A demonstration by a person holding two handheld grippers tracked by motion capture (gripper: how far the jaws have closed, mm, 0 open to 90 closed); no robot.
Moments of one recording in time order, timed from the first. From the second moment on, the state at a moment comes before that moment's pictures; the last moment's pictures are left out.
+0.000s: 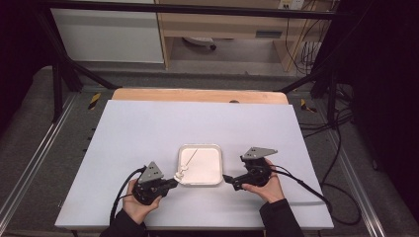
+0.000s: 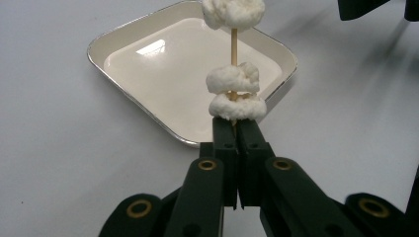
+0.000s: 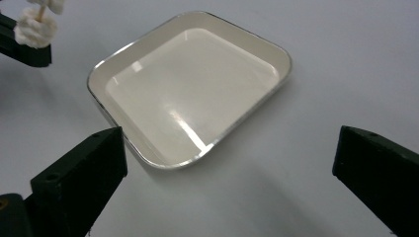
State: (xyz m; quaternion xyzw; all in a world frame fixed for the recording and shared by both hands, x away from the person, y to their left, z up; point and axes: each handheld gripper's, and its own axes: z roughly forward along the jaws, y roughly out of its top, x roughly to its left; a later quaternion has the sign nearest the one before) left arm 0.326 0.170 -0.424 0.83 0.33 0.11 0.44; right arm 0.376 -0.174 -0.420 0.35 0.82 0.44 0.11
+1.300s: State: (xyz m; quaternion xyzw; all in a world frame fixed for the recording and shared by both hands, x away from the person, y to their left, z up) left arm 0.368 0.132 -0.401 0.84 0.37 0.11 0.38; right arm 0.359 -0.249 -0.450 0.38 0.81 0.42 0.13
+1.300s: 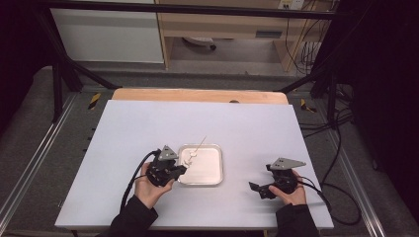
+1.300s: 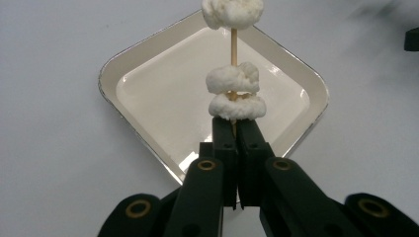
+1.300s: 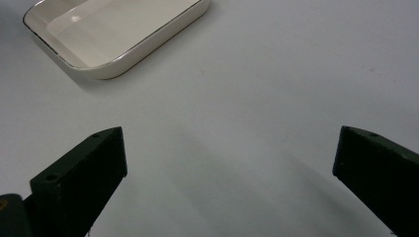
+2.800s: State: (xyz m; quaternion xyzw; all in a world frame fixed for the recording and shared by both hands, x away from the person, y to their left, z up) left arm 0.385 0.092 -0.430 0.87 0.39 0.10 0.27; right arm 0.358 -0.248 -0.453 0.38 0.82 0.41 0.12
